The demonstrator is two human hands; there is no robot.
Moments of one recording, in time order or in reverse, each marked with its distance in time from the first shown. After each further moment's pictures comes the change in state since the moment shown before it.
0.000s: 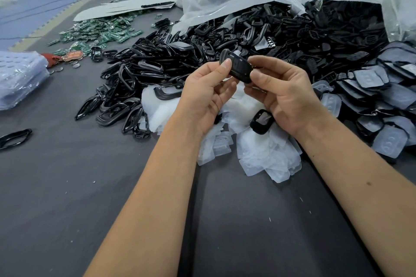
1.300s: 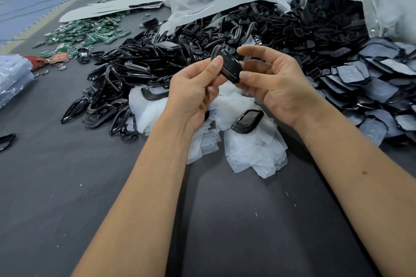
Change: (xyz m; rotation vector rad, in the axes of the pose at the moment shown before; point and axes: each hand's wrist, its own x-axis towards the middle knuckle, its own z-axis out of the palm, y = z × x) left_hand 0.005 -0.008 0.003 0.013 0.037 0.080; right_hand 0.002 -0.014 -0.009 -0.081 -0.079 0.010
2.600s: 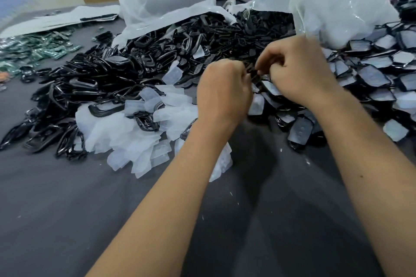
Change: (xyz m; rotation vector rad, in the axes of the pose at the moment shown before) left_hand -0.009 -0.049 0.125 1.424 -0.047 0.738; right_hand -0.044 -0.096 -0.063 -1.395 0.379 -0.199
